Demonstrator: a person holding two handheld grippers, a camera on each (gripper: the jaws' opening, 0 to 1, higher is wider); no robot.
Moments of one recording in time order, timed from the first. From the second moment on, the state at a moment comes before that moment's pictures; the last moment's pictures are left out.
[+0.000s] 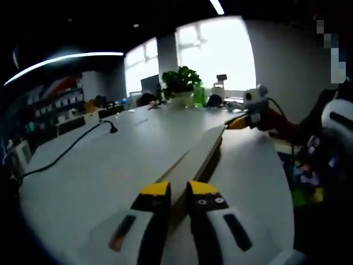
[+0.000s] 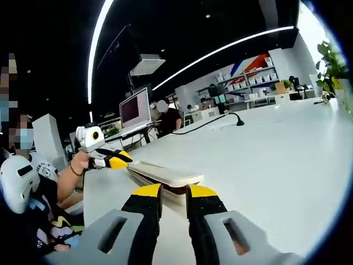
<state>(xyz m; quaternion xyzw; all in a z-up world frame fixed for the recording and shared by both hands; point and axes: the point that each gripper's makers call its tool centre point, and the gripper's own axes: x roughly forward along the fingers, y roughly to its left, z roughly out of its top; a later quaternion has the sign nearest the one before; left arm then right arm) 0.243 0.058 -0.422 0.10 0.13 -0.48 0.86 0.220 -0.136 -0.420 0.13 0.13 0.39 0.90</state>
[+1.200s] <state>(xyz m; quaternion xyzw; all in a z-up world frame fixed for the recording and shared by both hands) 0.236 0.057 -0.425 0.09 0.12 -0.49 0.86 0.231 -0.122 -0.425 0.47 0.31 0.34 0.75</state>
